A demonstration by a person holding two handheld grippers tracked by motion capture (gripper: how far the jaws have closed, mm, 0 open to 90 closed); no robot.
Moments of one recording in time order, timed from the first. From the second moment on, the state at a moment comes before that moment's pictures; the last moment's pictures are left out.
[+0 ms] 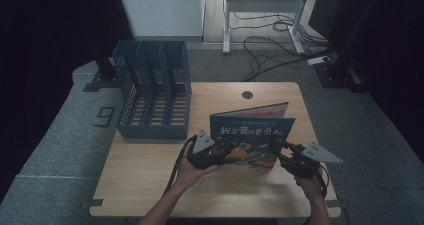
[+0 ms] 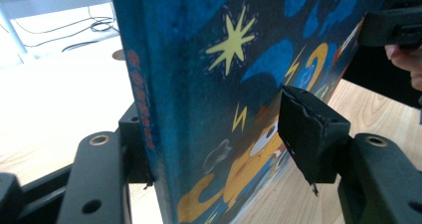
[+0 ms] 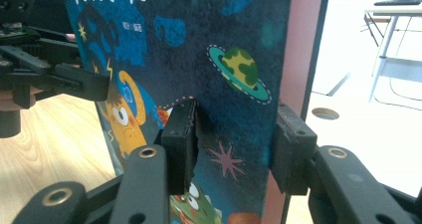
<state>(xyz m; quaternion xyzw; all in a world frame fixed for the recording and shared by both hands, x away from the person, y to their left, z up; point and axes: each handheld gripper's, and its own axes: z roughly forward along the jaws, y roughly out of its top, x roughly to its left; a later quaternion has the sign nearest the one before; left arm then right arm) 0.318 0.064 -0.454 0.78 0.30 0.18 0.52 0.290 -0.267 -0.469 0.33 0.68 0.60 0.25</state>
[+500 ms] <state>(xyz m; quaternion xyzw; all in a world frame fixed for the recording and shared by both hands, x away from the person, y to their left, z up) 0.318 0.069 -0.449 0.77 0.30 0.17 0.53 0.293 -0.268 -0.473 0.35 0.68 0.59 0.26</state>
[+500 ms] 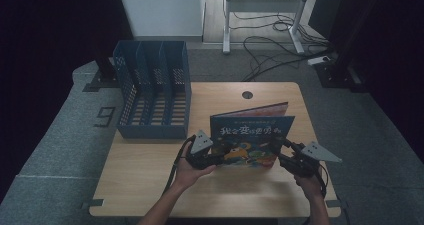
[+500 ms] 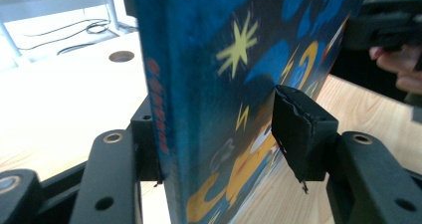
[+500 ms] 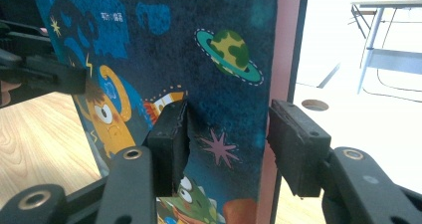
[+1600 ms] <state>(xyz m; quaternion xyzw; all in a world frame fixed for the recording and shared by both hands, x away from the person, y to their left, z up) 0.308 0.068 -0.432 0.77 0.25 0.15 0.57 0.300 -0.259 -0.478 0.38 0.68 0.57 0.25</state>
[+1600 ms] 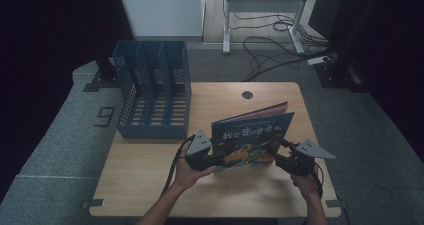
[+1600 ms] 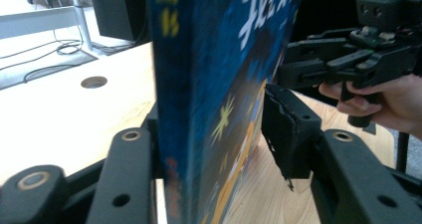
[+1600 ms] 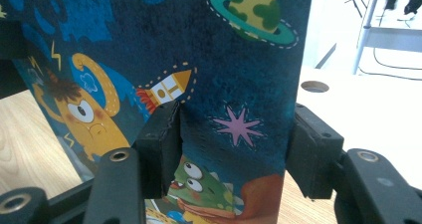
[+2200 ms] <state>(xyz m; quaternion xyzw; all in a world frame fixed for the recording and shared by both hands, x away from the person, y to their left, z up) 0.303 0.077 -0.418 0.75 0.26 0.16 0.59 0.307 -0.244 -0.480 0.38 0.68 0.58 0.24</state>
